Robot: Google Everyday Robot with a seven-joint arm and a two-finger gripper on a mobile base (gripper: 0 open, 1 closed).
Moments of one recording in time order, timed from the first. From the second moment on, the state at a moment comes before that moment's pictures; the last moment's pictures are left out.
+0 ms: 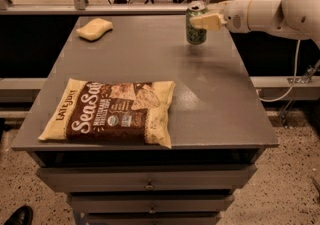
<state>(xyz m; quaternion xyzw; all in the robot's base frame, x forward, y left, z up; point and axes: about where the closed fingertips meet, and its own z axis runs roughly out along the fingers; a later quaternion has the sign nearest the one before) 0.745 -0.158 0.943 -0.36 0.72 0.20 0.56</state>
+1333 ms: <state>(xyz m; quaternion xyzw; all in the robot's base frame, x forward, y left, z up) 0.796 -0.072 0.953 -0.38 0.68 0.24 0.58</state>
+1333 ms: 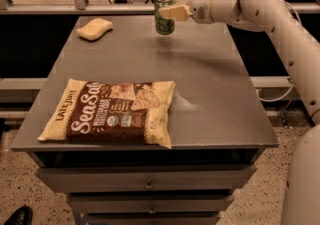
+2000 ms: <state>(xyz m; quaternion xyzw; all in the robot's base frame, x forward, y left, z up) 0.821 0.018 0.938 -0.39 0.67 0.28 0.56</state>
